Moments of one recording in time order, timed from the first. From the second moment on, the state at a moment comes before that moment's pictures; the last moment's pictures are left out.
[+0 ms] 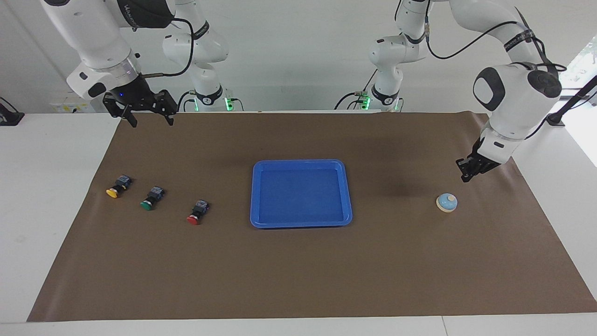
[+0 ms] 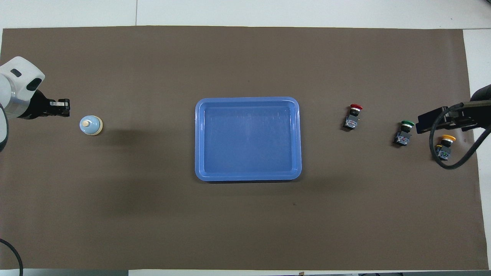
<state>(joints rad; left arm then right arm) 0.12 0.16 -0.06 -1.89 0.00 2.11 0.03 -0.02 -0.02 0.03 -1.59 0.01 1.49 -0.02</state>
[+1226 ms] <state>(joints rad) 0.14 0.23 -0.07 -2.03 0.00 2.27 0.06 -0.02 -0.02 0.03 -1.59 0.01 1.49 -0.02</state>
